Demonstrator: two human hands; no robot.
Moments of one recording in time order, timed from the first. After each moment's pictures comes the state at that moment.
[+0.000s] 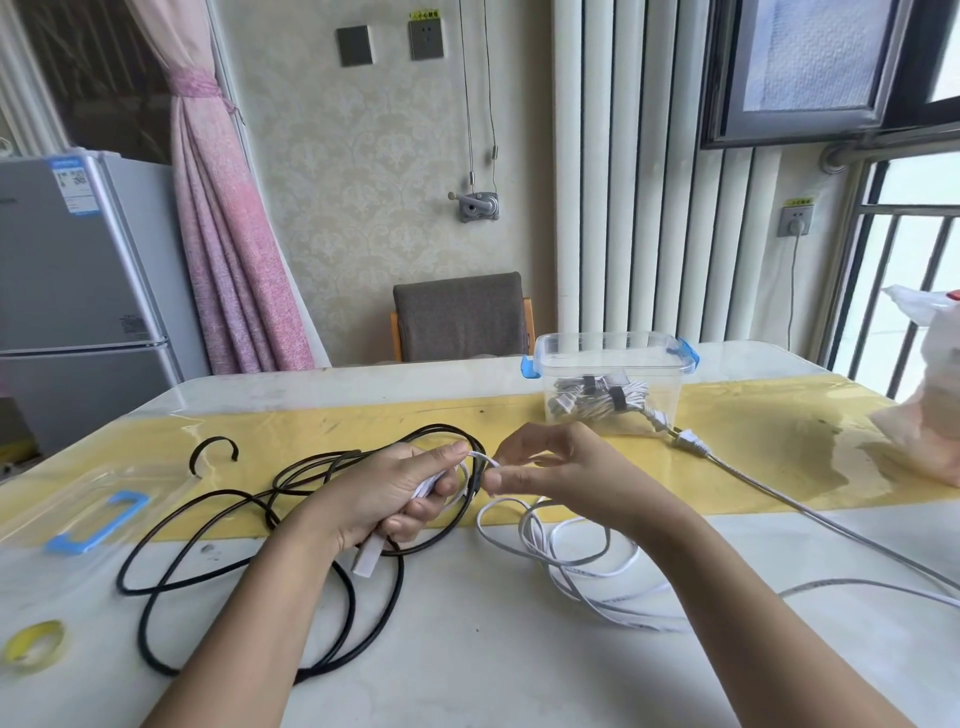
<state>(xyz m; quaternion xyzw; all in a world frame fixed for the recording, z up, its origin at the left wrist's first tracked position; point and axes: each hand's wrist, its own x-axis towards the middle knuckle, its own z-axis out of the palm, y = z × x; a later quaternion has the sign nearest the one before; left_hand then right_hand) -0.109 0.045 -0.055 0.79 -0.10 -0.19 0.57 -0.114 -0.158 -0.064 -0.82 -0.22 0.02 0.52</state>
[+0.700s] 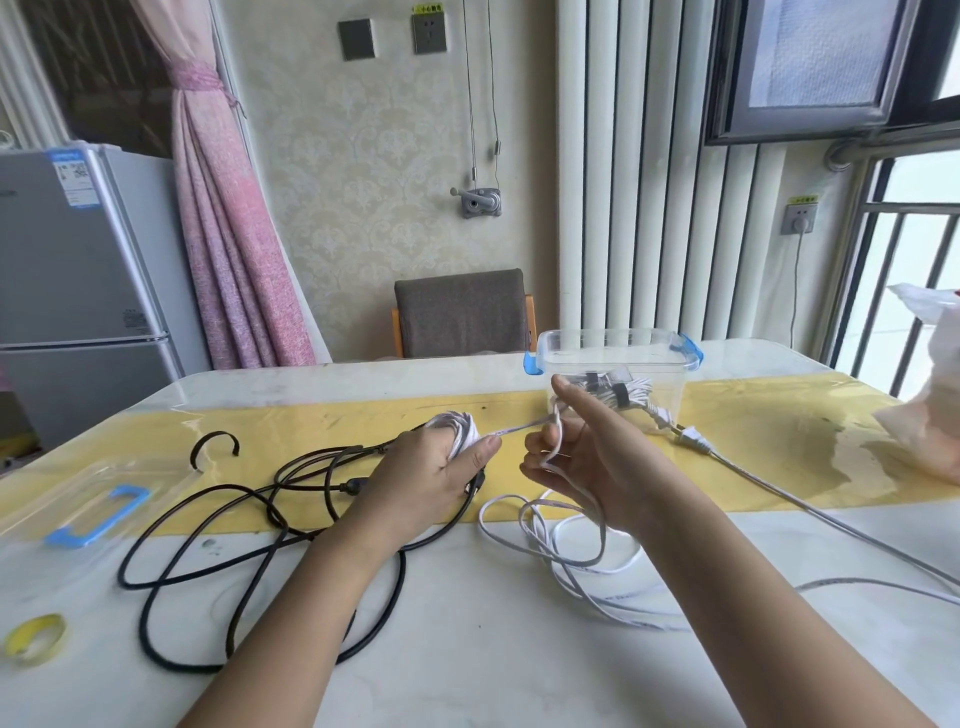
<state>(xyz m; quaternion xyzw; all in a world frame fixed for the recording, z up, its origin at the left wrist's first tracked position) -0.094 0.028 -0.079 0.89 -0.21 0.16 0.37 -0.109 -0.158 -0.058 -0.52 -0.03 0.15 0.84</state>
